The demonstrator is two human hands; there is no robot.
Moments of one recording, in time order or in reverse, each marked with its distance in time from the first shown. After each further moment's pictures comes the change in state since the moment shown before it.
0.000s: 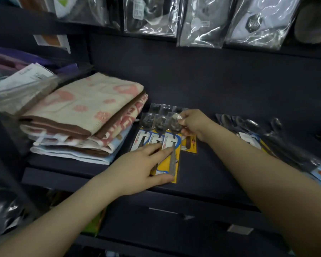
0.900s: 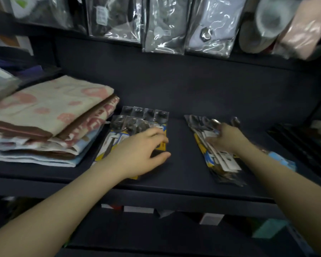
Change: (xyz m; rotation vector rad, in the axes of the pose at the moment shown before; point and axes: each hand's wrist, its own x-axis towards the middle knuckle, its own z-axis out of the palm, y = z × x) left_hand 0.041 0.056 -0.016 -0.091 0.224 0.149; right_hand -0.077 0.075 -0.133 -0.766 0.306 0.025
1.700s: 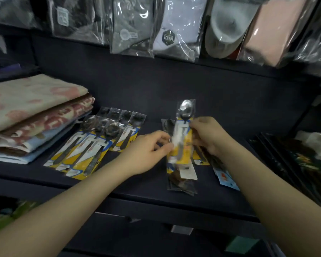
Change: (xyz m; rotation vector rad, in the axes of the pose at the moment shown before) left_hand 0.070 0.077 0.047 -0.436 0.126 -0.229; right_hand 0.008 0.013 -0.036 0.930 -0.120 -0.019
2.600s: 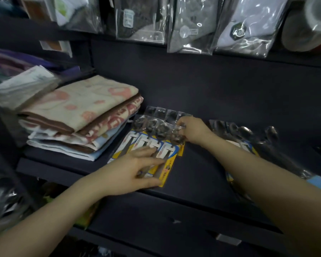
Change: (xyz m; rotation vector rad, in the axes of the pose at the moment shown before) left_hand -0.083 -0.102 -0.095 0.334 -0.243 0.001; right_hand 0.041 -0.022 0.145 -0.800 -0.239 -0.308
